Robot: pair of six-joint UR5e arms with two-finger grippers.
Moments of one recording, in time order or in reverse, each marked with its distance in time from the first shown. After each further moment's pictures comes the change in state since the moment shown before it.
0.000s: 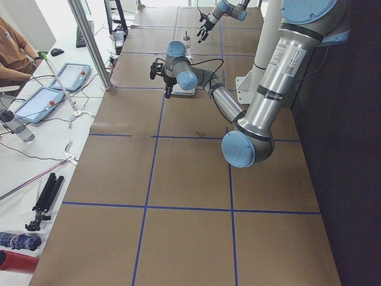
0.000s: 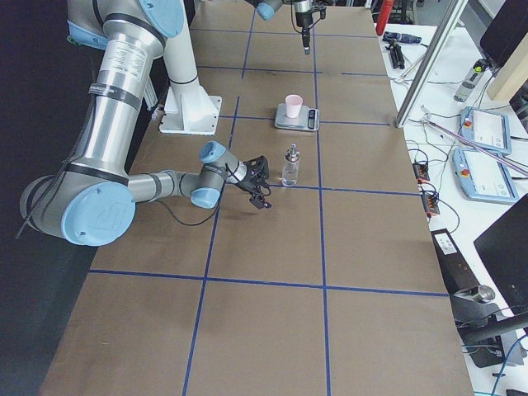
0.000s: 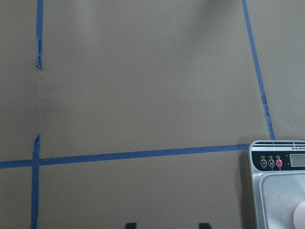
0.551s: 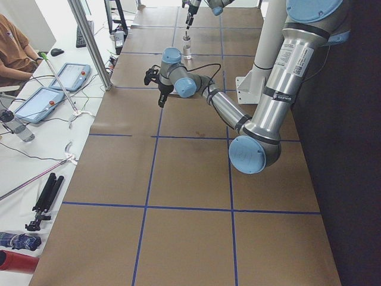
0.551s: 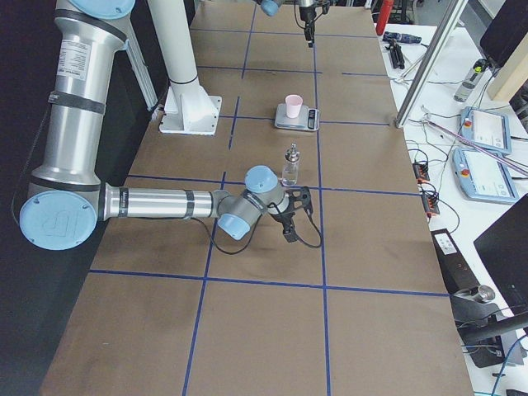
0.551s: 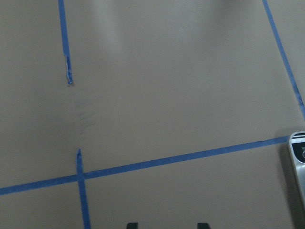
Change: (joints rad) left arm -0.098 0.086 0.005 0.008 -0.004 0.266; right arm 0.666 0.226 -0.276 -0.136 0.747 -0.420
